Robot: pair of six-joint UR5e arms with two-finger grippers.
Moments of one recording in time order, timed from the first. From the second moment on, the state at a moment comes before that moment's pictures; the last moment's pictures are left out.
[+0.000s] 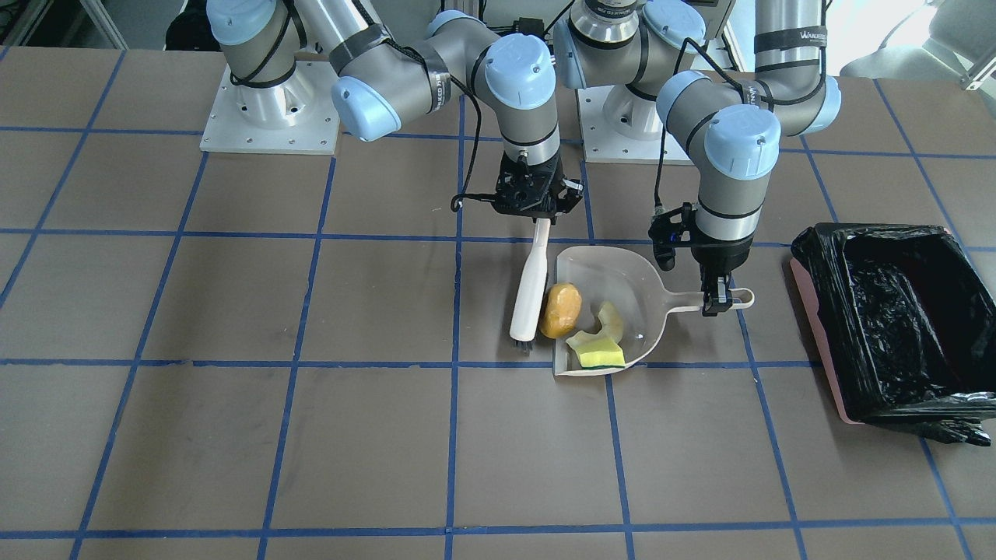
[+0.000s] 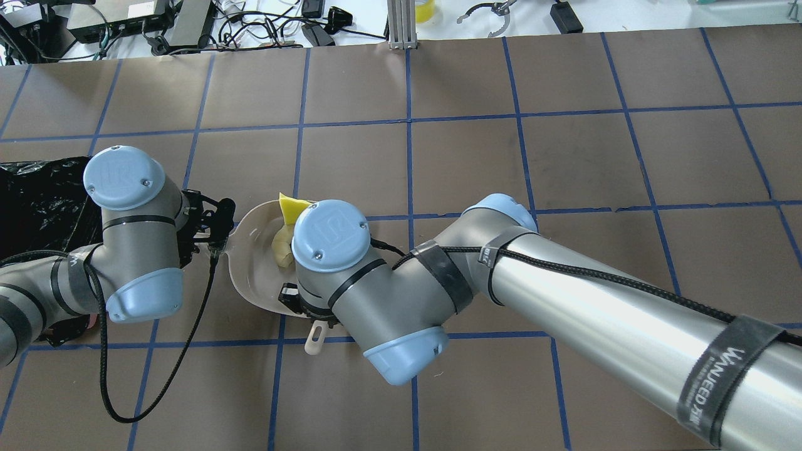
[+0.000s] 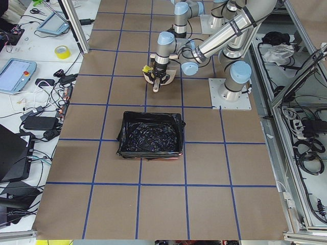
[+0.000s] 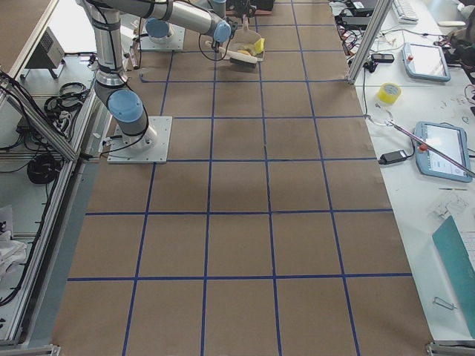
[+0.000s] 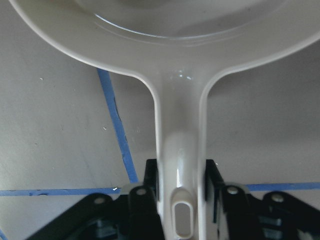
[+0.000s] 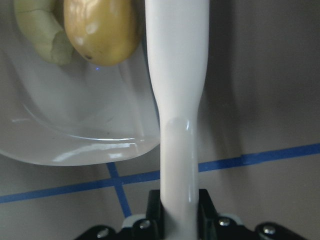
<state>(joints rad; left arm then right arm) -1.38 -1.67 -2.24 -0.60 1.77 1.91 2.27 -1.24 1.86 -2.32 -1.36 0.97</state>
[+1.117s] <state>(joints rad) -1.37 -1.67 -2.22 -0.60 1.75 1.91 2.38 -1.20 1.75 -2.31 -1.37 1.15</state>
